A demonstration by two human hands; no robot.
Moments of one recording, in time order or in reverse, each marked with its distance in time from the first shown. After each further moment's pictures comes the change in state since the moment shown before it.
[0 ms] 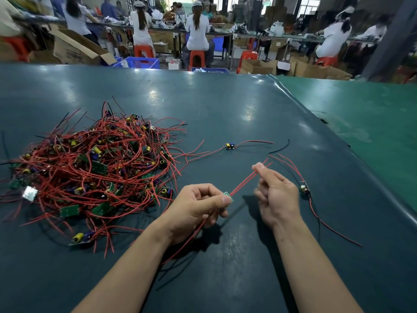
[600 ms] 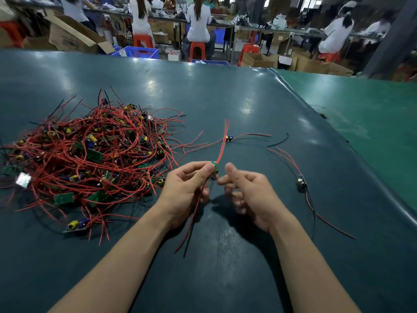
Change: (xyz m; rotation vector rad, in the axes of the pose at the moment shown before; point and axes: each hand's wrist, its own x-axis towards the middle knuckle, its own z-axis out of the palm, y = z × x) left_hand 0.014 -0.007 0.000 -0.160 0.293 0.189; right_hand -0.017 0.007 0.001 -0.489 -0.434 0.137
